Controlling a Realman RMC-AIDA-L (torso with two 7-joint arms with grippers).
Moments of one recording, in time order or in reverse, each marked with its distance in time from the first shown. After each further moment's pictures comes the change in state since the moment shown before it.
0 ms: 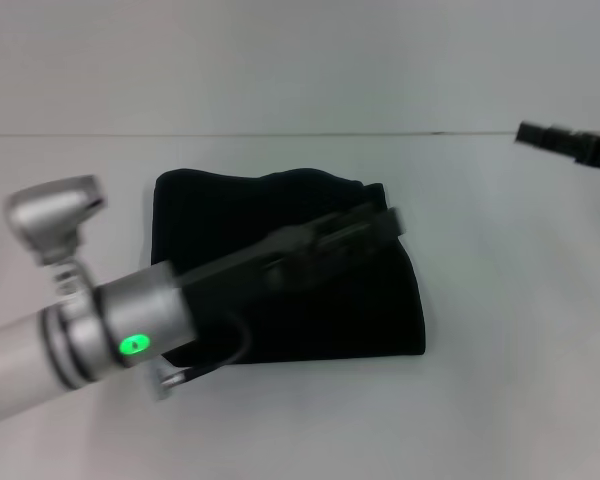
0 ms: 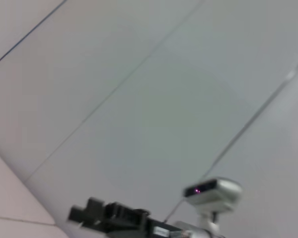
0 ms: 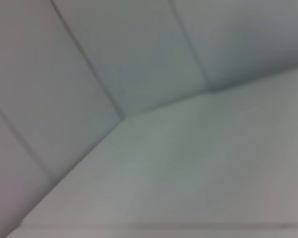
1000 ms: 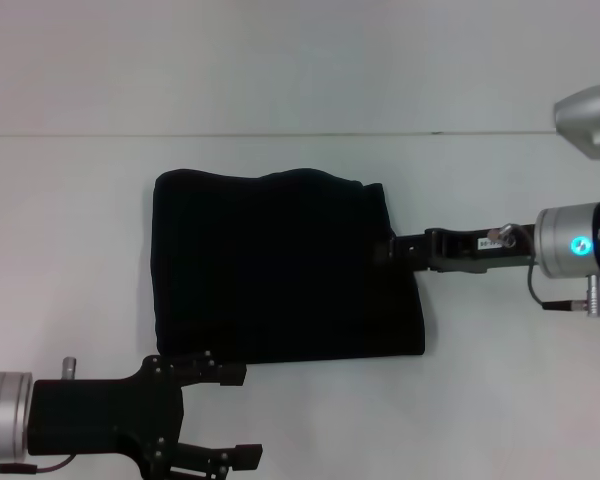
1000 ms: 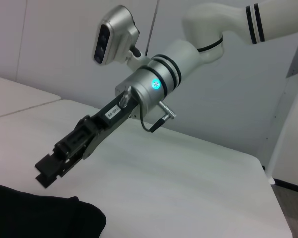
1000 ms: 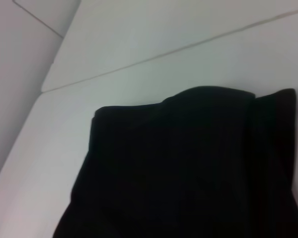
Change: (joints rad) left arm 0.207 0.033 0.150 0.468 0.327 0.241 0.289; right arm 0.181 0.057 -0.335 0.167 -0.156 0.116 0.485
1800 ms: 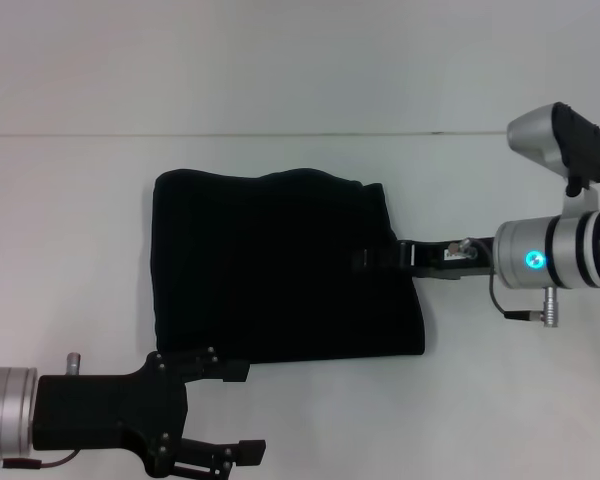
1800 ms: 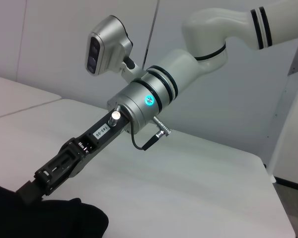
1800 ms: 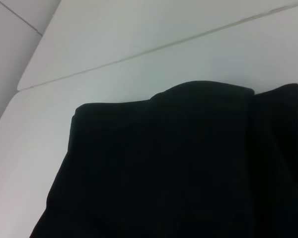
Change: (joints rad) left arm -0.011 -0.001 0.000 -0.005 0.003 -0.012 0.001; right arm 0.019 0.070 -0.040 0.012 0.000 0.153 -0.012
